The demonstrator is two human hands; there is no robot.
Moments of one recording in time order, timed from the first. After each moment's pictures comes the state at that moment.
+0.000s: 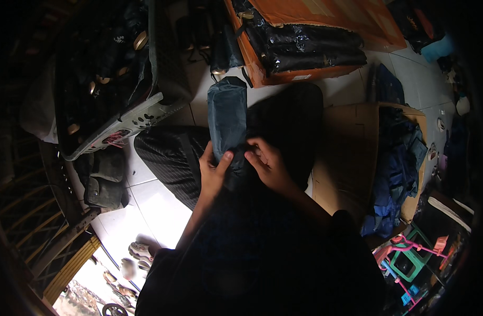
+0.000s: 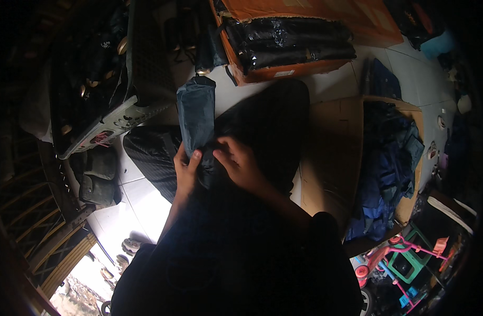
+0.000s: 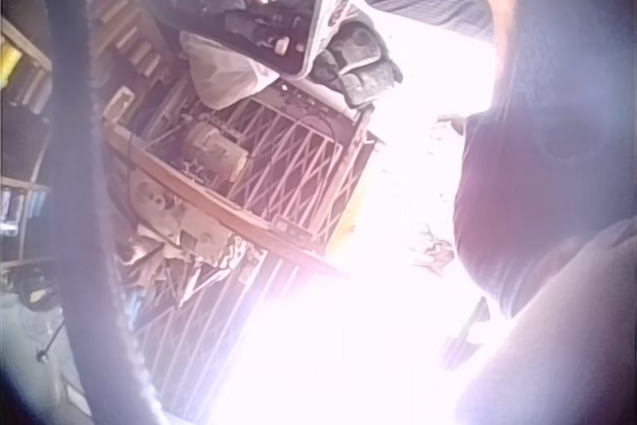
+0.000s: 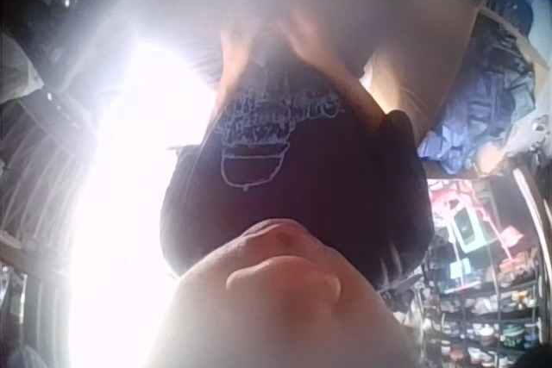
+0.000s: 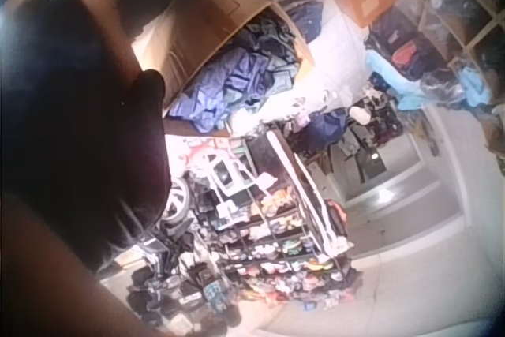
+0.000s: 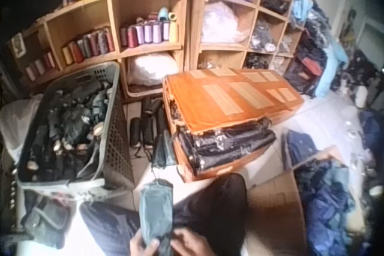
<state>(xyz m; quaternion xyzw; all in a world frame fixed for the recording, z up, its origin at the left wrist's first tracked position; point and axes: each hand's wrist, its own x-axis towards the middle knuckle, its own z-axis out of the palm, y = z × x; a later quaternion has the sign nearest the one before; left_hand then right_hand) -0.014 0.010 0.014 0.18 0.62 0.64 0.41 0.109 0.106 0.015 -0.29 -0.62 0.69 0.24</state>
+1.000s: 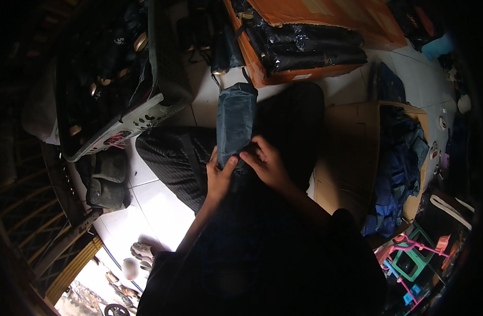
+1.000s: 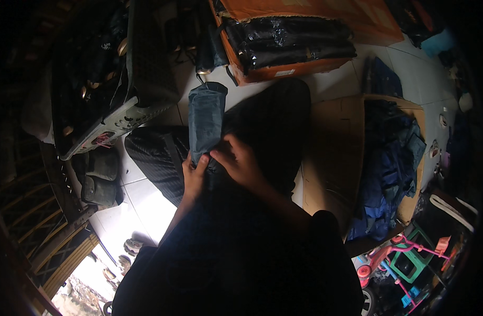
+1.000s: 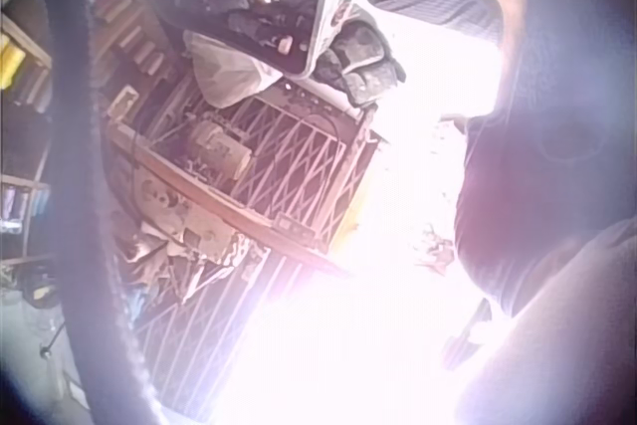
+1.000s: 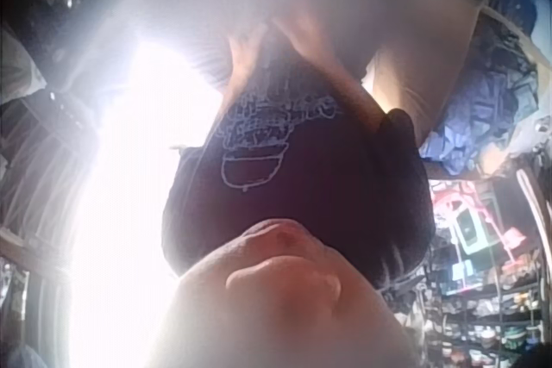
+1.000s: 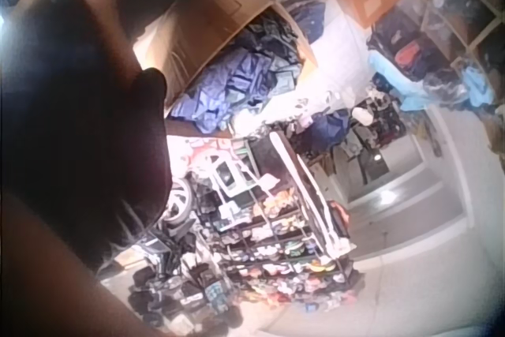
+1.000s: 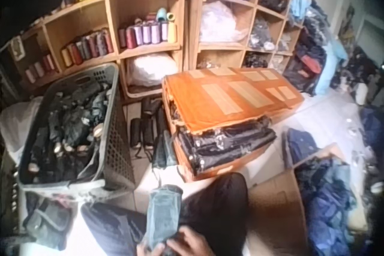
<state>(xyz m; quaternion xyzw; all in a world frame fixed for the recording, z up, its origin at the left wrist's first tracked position) -0.001 -0.002 -0.010 0.19 0.65 0.61 0.42 0.108 0.103 -0.004 -0.32 -0.58 0.72 0.23</state>
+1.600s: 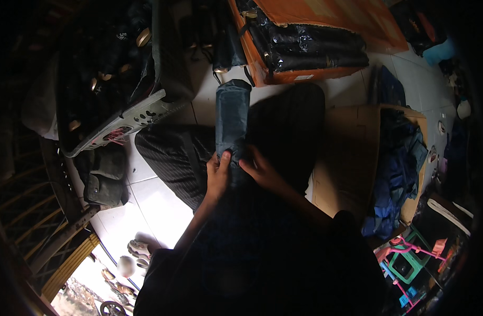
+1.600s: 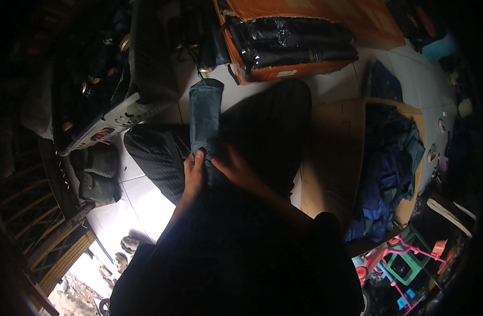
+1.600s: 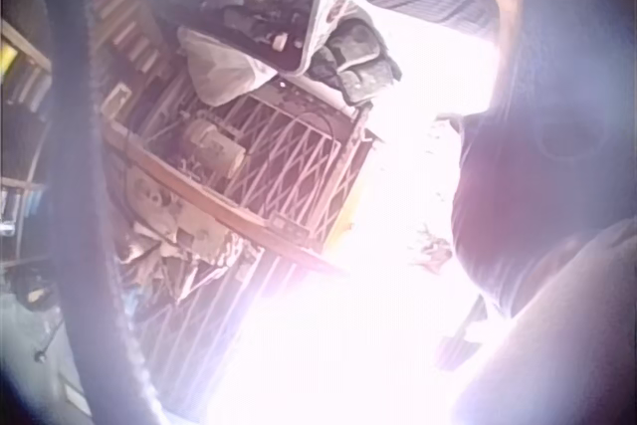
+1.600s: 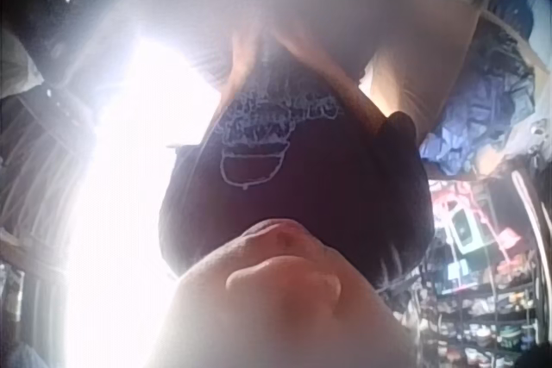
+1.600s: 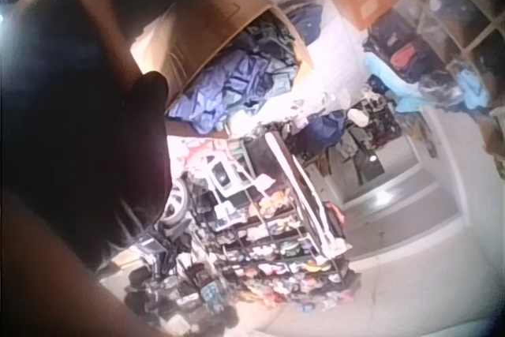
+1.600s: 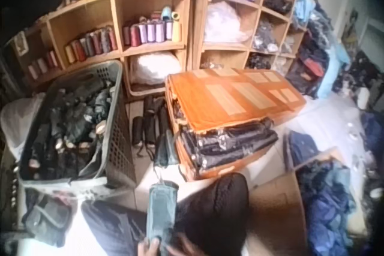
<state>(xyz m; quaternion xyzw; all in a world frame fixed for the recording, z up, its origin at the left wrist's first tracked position) 0.000 -0.009 -0.030 0.13 0.63 0.62 0.45 0.118 0.084 -0.031 -0.33 -0.59 0.73 0.13</state>
